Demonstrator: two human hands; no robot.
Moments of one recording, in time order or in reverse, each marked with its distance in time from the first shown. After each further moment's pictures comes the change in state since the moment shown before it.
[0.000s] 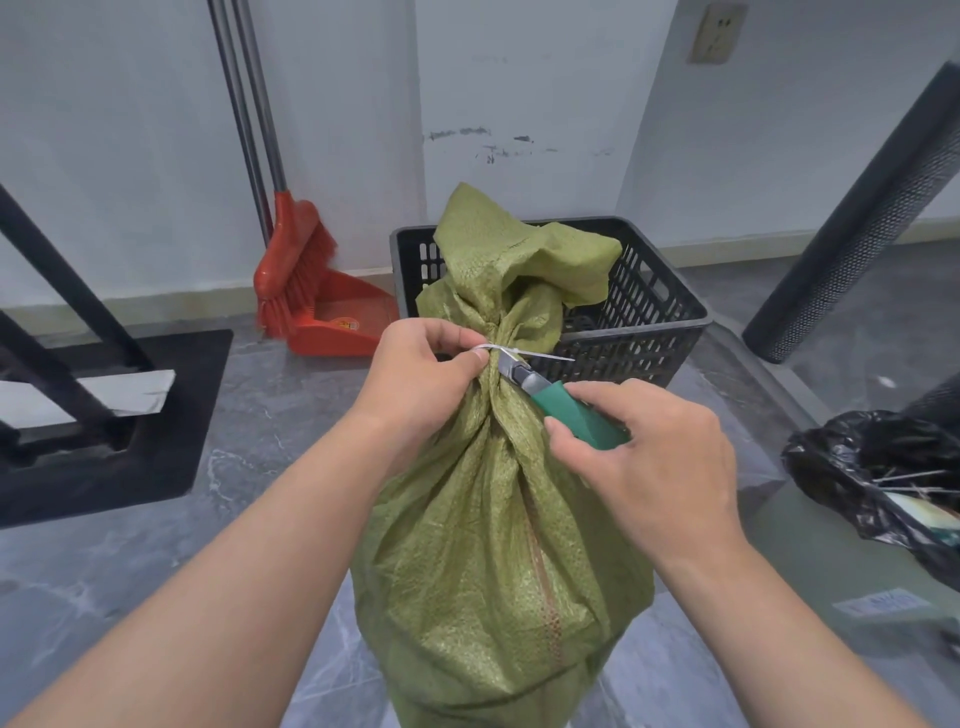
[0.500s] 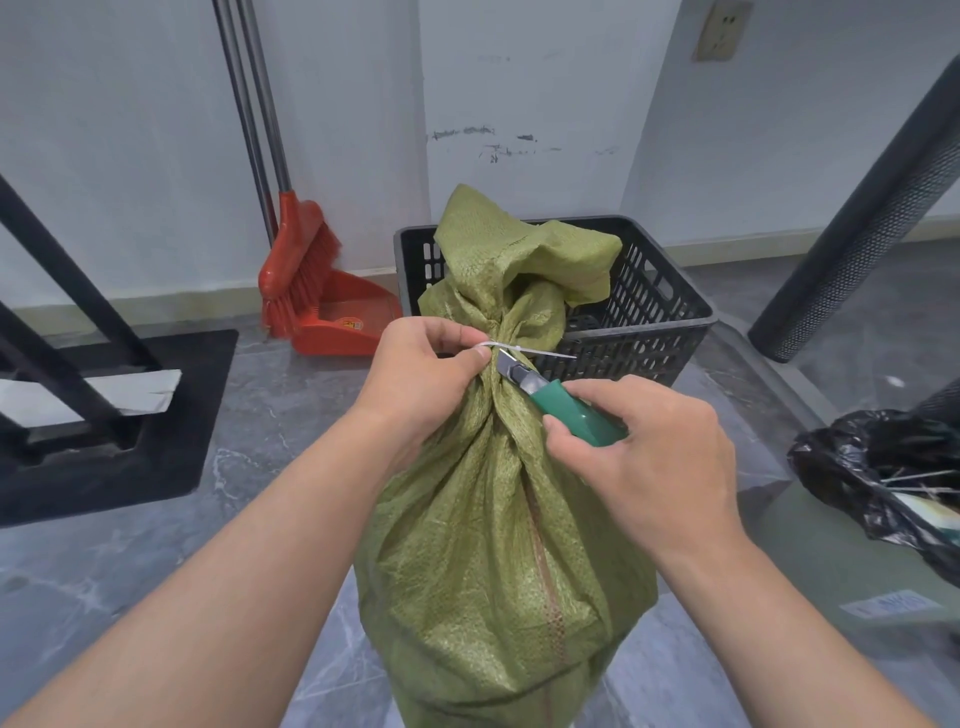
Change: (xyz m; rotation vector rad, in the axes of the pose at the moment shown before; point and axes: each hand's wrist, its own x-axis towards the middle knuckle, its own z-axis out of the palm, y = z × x) left_hand 0.002 -0.001 -0.001 -0.040 0.013 0.005; right_hand 0.002 -0.004 0.003 -0.012 0.001 -0.006
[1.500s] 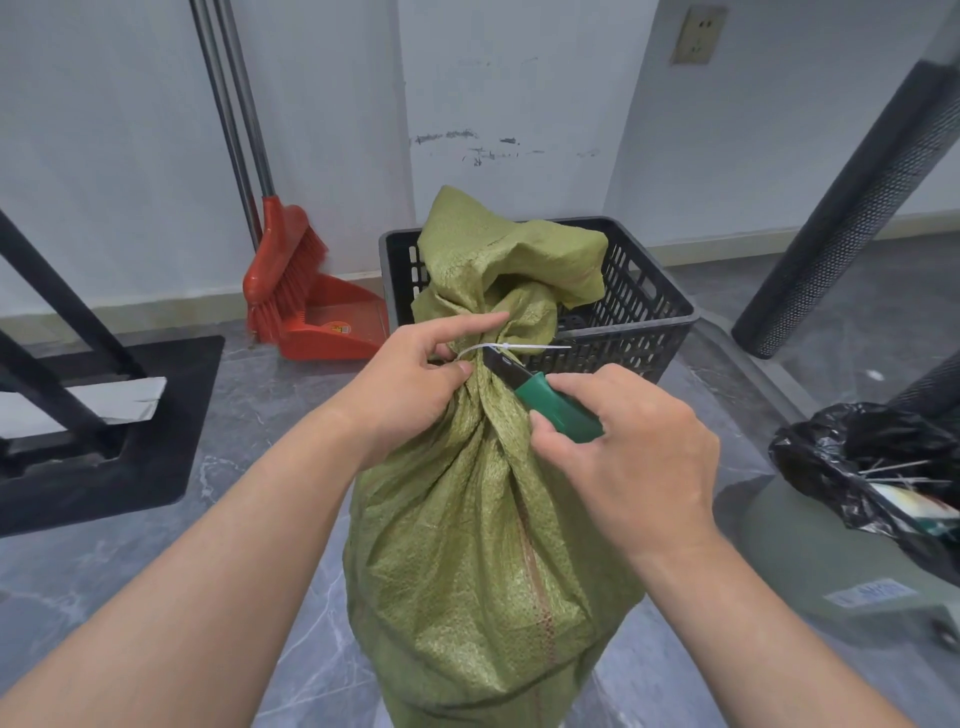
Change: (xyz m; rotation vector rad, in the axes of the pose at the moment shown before) left_hand -0.008 0.010 -0.013 0.129 -0.335 0.136; right_hand -0.003 -0.001 -0.001 -0.090 0.111 -0.094
